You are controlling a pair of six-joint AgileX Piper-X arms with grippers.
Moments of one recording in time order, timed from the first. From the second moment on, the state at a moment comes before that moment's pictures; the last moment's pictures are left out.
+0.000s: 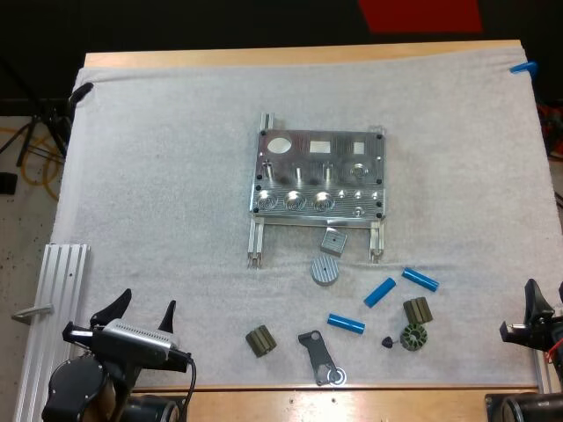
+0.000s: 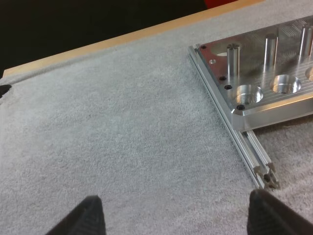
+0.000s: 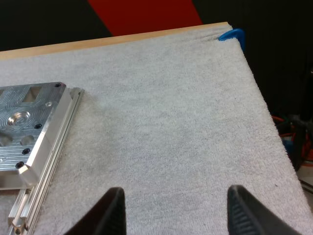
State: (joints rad) left arm -0.14 -0.01 -0.51 1.02 0.04 -1.61; right arm 0.10 -0.01 -0.48 0.95 0.10 -1.75
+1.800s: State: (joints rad) left arm -0.38 0.40 -0.75 1.08 0.38 -1.23; right arm 0.10 0.47 -0.92 1.30 -0.30 -1.80
